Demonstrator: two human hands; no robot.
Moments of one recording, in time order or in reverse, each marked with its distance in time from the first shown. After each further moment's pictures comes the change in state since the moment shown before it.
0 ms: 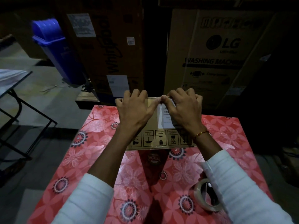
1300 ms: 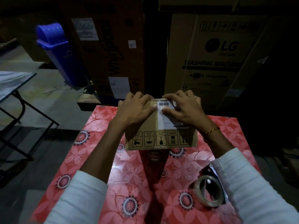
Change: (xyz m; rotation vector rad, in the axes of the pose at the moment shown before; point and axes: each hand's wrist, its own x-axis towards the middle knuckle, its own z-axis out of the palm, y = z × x) left_hand 0.000 -0.020 -0.020 -0.073 -0.364 0.183; right_hand -0.005 0.016 -0.028 0.028 -0.333 -0.159
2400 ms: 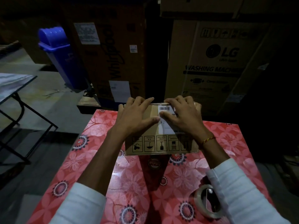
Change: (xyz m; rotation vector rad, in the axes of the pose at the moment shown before) left_hand 0.001 -0.003 0.008 0.074 0.082 -0.007; right_hand 0.007 -0.014 0.009 -0.001 0.086 0.097
